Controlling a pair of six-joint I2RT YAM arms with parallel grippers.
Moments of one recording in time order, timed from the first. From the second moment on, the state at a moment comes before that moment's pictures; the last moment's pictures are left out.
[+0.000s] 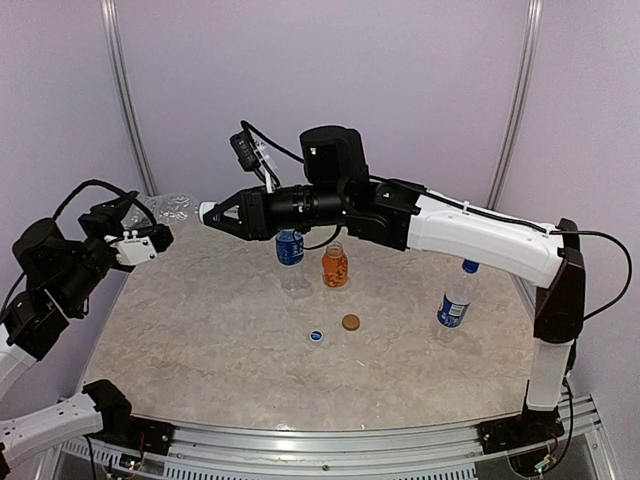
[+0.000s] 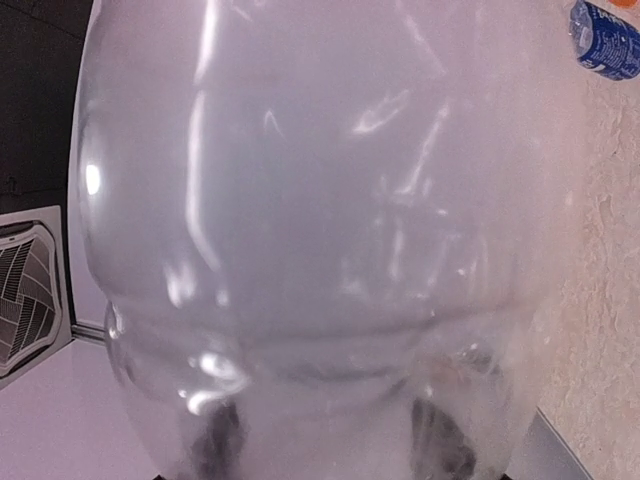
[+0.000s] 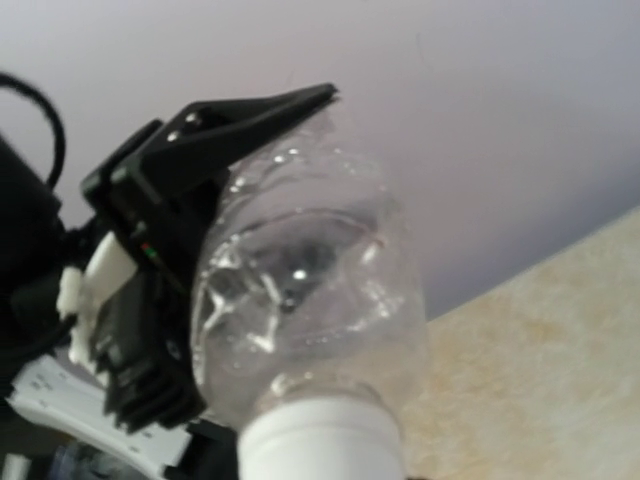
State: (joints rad) left arm -0.55 0.55 0.73 -0.11 -0.29 1.51; right arm 1.09 1.95 1.93 -0.11 -0.41 0.41
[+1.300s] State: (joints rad) left arm -0.62 0.47 0.98 -1.07 0.14 1.01; right arm 1.48 1.77 1.64 -0.13 0.25 -1.07
